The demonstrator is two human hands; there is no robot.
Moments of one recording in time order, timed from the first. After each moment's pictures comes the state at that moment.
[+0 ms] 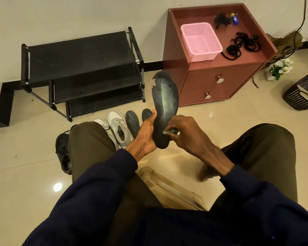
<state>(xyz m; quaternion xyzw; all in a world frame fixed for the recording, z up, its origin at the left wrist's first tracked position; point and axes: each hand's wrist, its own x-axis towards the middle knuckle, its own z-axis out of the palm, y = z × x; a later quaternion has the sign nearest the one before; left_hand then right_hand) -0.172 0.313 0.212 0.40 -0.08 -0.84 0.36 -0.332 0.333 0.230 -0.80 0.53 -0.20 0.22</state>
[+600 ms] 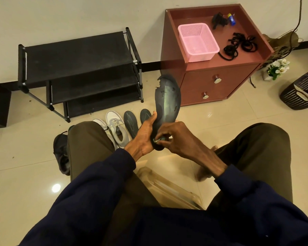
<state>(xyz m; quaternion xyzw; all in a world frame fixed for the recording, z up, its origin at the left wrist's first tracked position) -0.175 0.312 0.207 0.43 -0.09 -0.83 0.34 -0.322 0.346 0.232 -0.81 0.48 -0.20 0.28</state>
